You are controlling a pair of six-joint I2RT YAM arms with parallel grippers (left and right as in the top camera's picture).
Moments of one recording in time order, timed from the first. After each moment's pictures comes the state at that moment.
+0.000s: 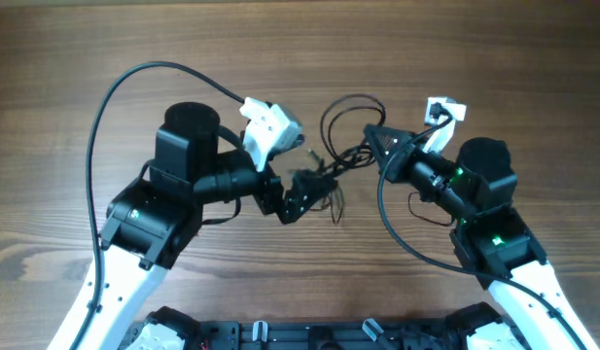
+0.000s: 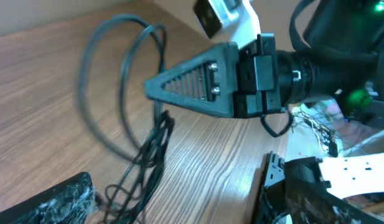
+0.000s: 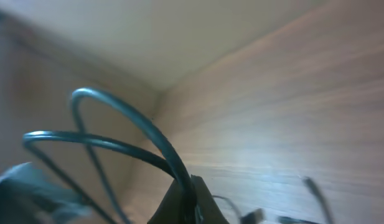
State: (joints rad) left arm -0.44 1.09 1.09 -0.52 0.73 -0.02; right arm 0.34 0.95 0.70 0.01 -0.42 0.82
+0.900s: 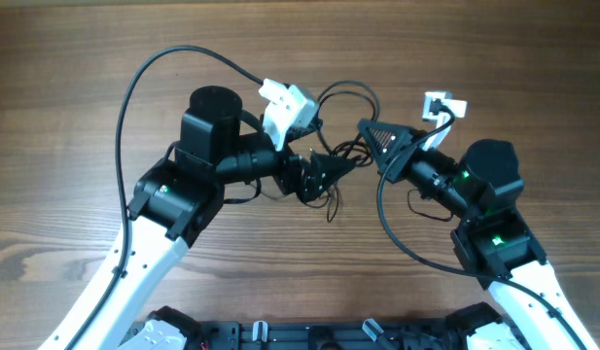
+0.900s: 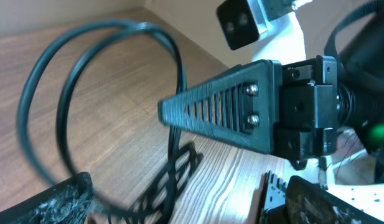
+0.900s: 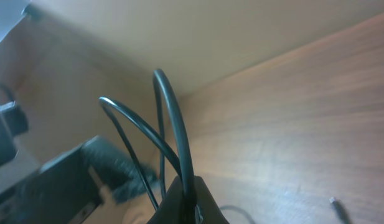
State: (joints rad) left arm -0.48 1.20 1.09 -0.34 0.72 -0.14; right arm 0.34 0.95 0.70 0.11 -0.43 0.81
